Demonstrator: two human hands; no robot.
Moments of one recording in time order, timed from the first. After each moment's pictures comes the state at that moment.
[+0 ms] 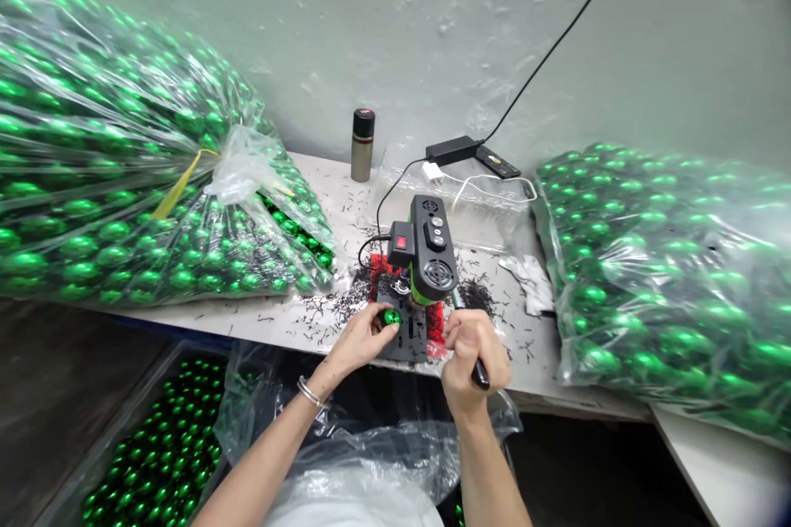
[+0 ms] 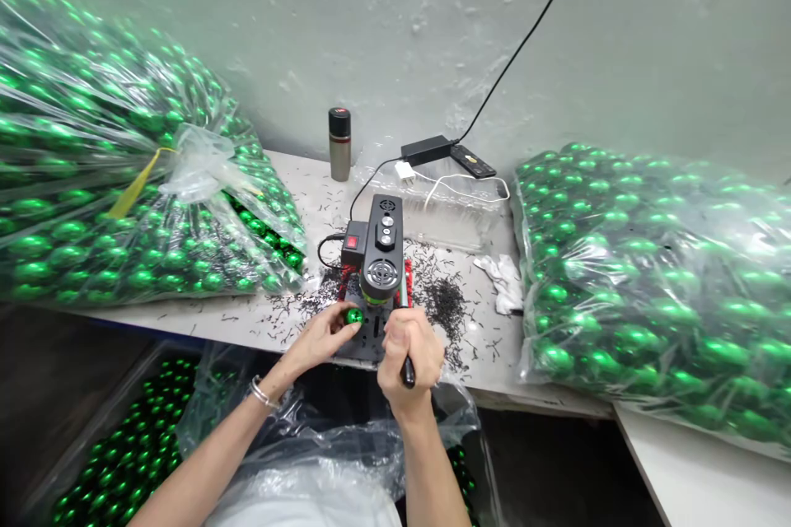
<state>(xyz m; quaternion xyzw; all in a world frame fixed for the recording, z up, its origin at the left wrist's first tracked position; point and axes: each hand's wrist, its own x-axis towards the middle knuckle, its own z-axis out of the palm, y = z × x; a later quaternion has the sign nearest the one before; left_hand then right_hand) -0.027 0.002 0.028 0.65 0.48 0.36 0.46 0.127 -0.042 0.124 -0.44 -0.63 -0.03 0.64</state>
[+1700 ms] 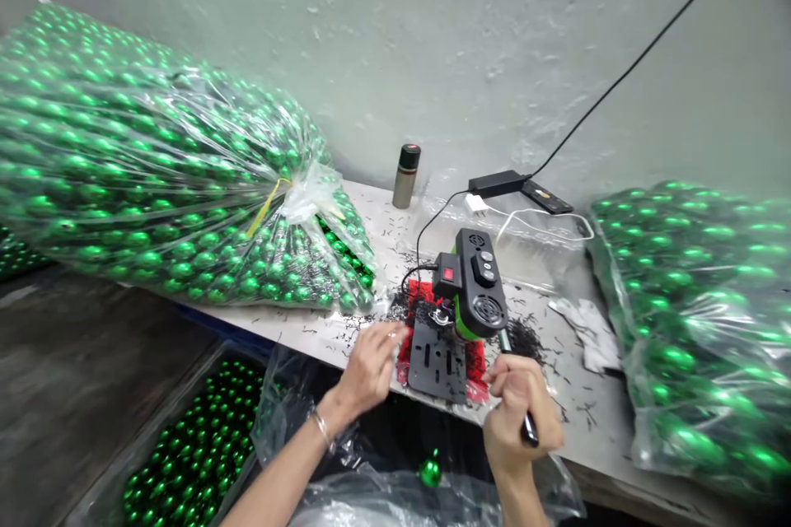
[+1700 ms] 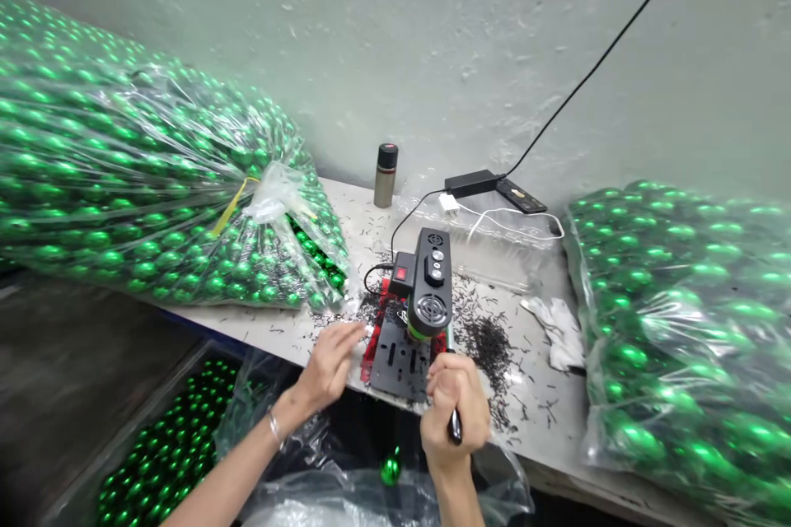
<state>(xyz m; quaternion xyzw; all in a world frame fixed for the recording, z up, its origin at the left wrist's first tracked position) -0.073 -0.016 0.030 0.81 0.42 0.40 0.07 0.124 -0.044 0.116 -0.43 -0.62 -0.02 0.65</state>
